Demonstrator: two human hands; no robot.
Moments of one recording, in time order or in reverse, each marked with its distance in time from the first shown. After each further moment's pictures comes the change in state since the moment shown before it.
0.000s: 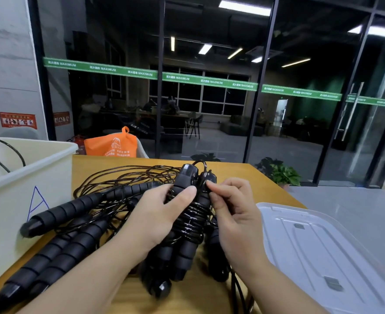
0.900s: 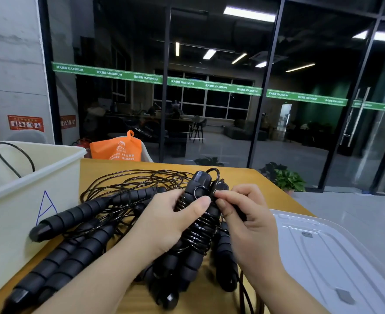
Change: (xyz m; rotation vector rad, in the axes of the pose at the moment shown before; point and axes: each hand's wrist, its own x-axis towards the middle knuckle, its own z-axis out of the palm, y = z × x) left_hand -0.003 0.007 -0.005 0.044 -0.087 0.060; right_hand 0.006 -0.008 -0.004 -0.125 -0.022 -0.034
